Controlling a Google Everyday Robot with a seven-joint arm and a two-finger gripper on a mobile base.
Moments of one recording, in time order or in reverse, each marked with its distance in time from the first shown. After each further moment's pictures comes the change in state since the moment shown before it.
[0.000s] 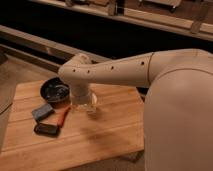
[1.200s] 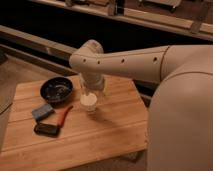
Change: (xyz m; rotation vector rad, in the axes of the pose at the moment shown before) arm -0.058 -0.080 -0.039 0.152 -0.158 0.364
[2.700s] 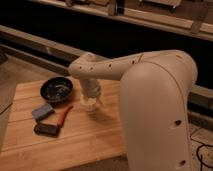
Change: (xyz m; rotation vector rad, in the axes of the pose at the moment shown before) arm 0.027 0.043 0.085 0.009 0.186 -0.004
